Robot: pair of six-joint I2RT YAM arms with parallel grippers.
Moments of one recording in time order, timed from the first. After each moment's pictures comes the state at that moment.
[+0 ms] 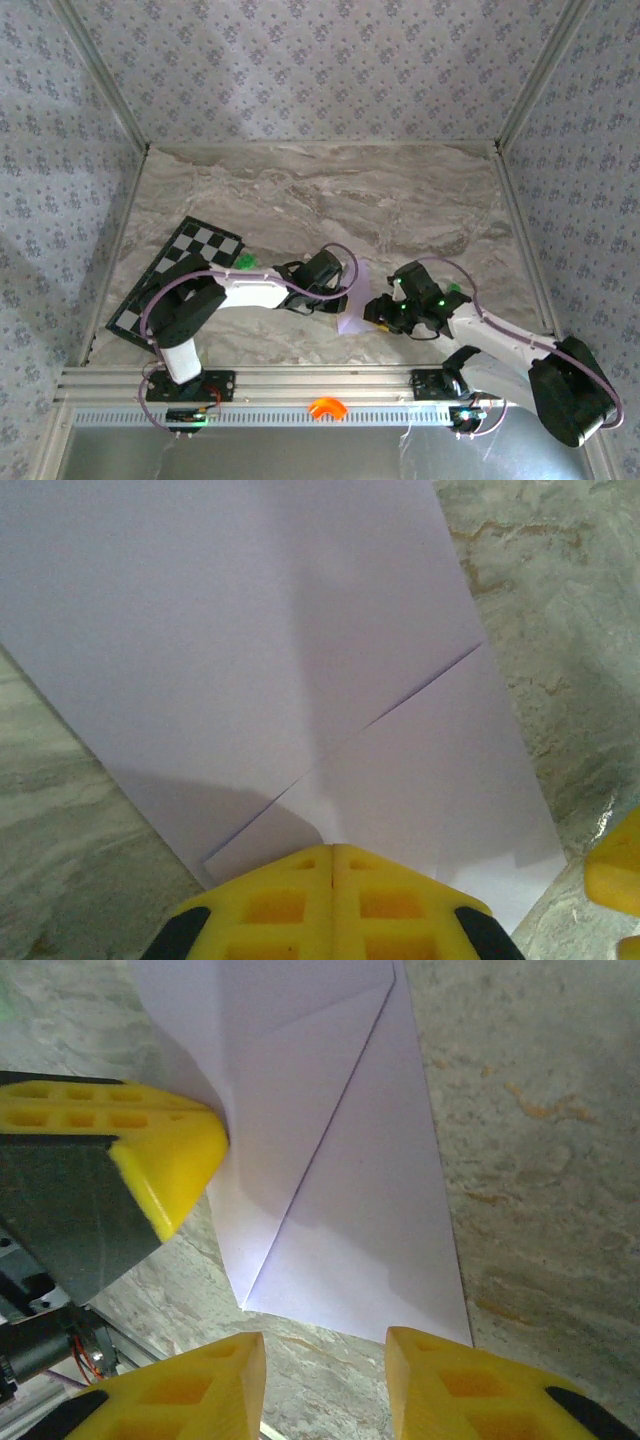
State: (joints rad) left arm -1.01 1.76 0.88 -0.08 0.20 -0.72; right arm 0.60 1.03 0.35 -0.32 -0.45 0.92
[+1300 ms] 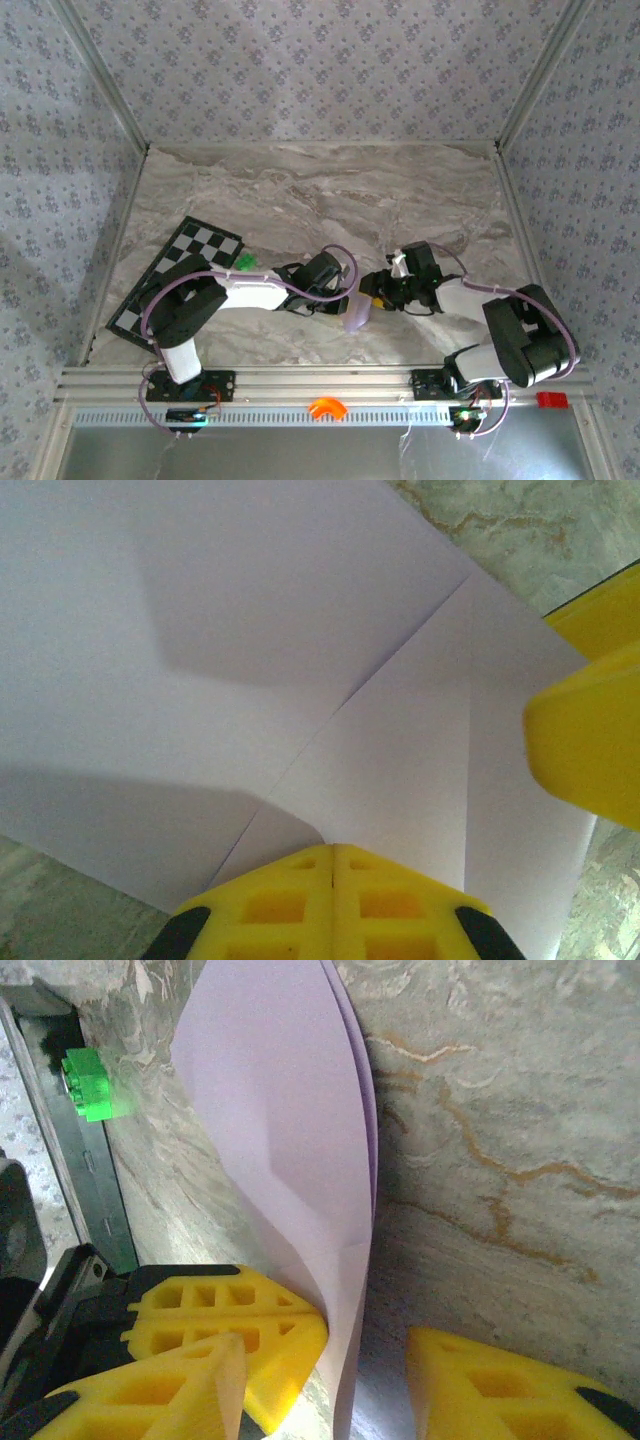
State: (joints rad) left arm -1.01 1.77 0.86 -0.04 0.22 -0.73; right arm 0.38 1.38 0.41 0.04 -0.70 0.84
